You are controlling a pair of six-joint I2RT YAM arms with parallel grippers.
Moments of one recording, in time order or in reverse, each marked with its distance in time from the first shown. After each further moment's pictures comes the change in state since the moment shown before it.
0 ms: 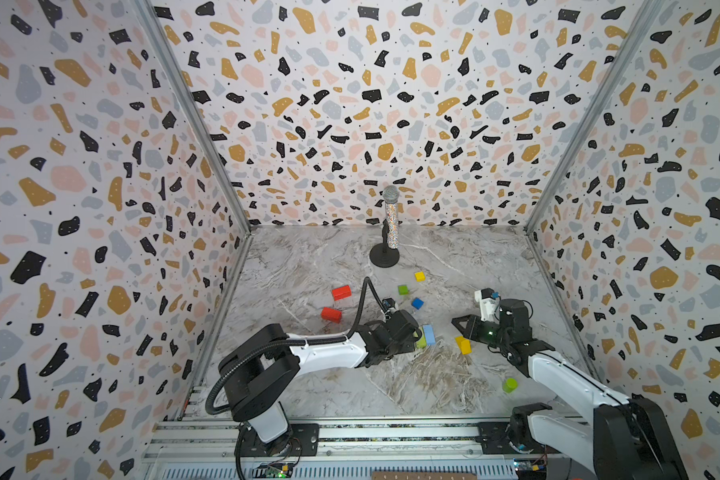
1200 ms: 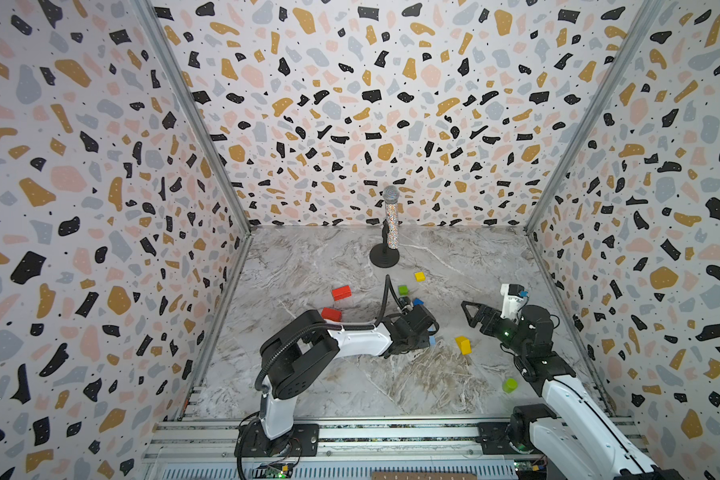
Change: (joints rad) left arm -0.005 0.241 0.214 -0.046 0.056 -0.037; right arm -0.116 -0.375 -0.063 0.003 0.153 0.061
